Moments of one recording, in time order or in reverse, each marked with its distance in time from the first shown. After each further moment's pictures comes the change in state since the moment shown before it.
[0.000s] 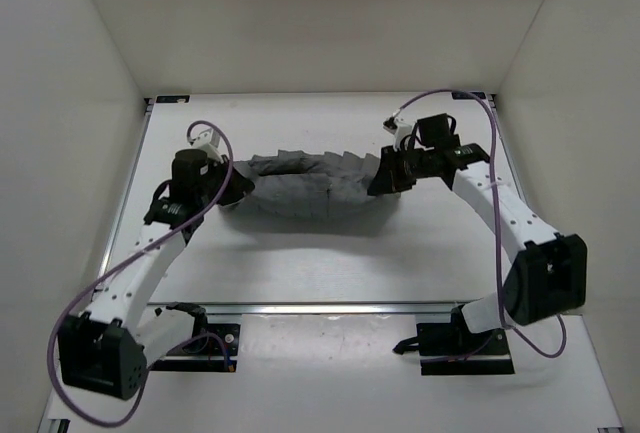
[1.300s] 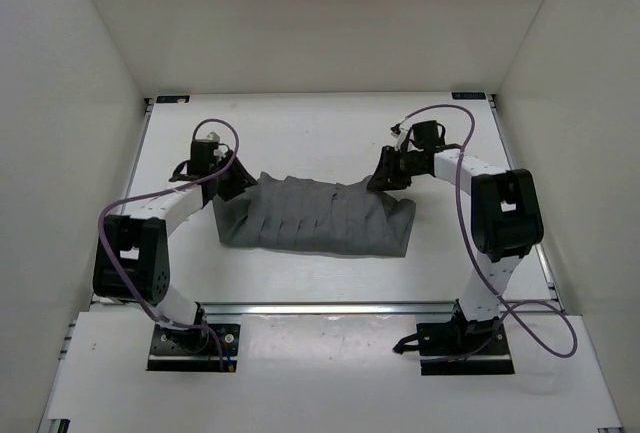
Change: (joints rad) left arm 0.094 0.459 0.053 0.138 -0.019 -0.124; right arm -0.112 0.394 -0.034 0.314 0.011 0.165
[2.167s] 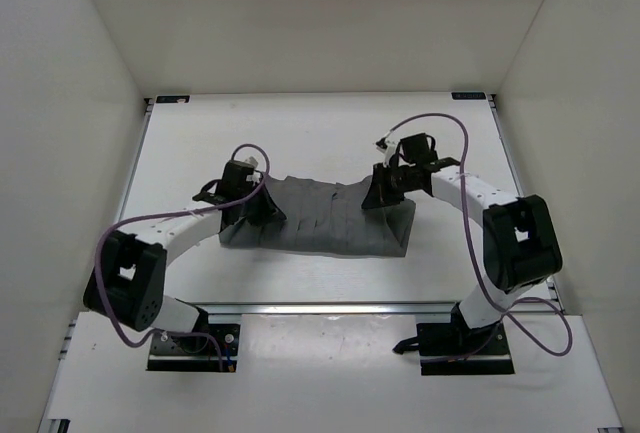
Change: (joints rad) left arm -0.246 -0.142 -0.122 -0.034 0.065 -0.140; right arm 0.128 -0.226 -0.128 -0.050 0.035 -0.029
